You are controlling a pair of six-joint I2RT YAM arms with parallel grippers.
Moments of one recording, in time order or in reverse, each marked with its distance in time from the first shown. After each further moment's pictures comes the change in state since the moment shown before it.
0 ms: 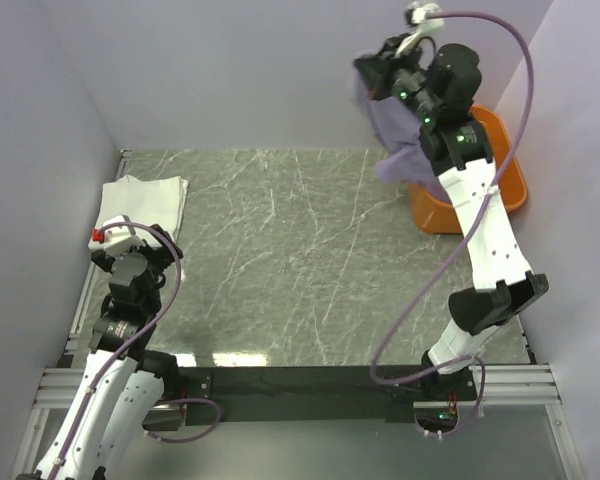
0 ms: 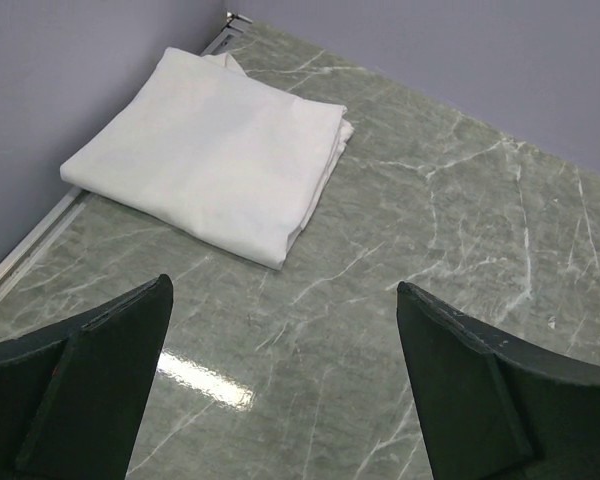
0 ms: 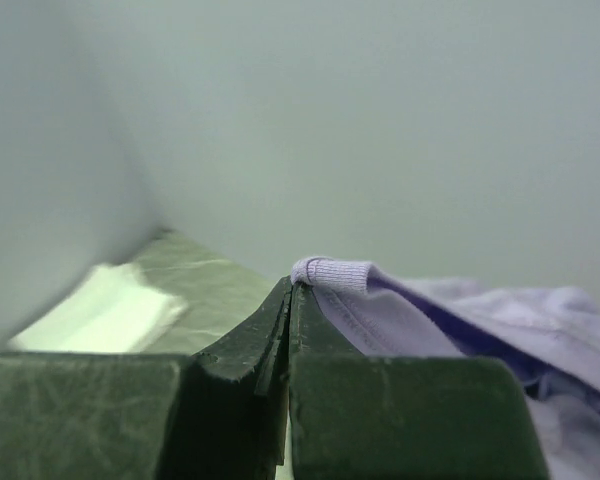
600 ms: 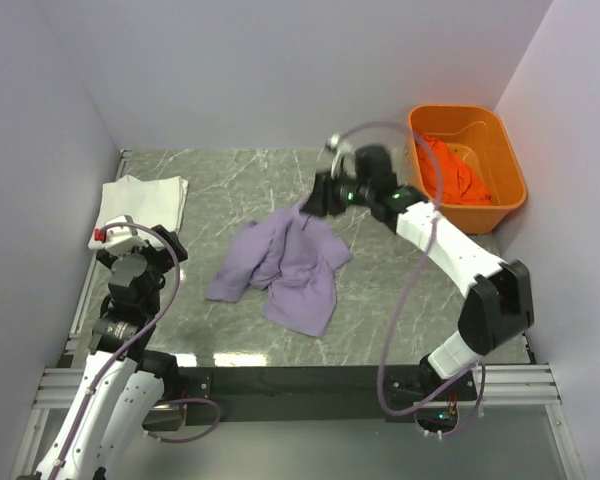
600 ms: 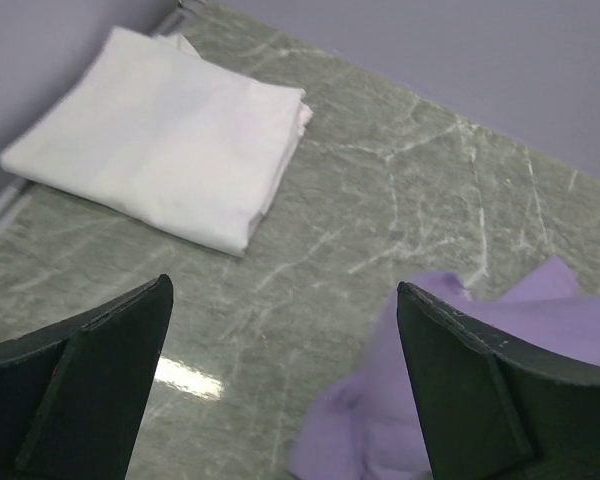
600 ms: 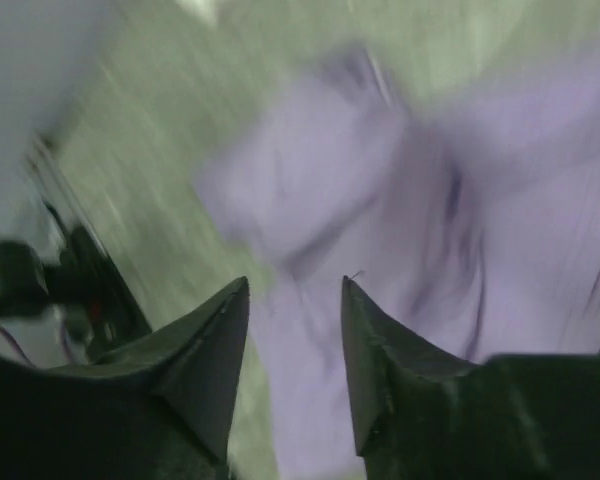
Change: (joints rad) left arm 0.000 -0.018 0.000 -0.009 0.086 -0.035; right arm 0.203 -0.151 -0.756 0.050 -0.277 0.145
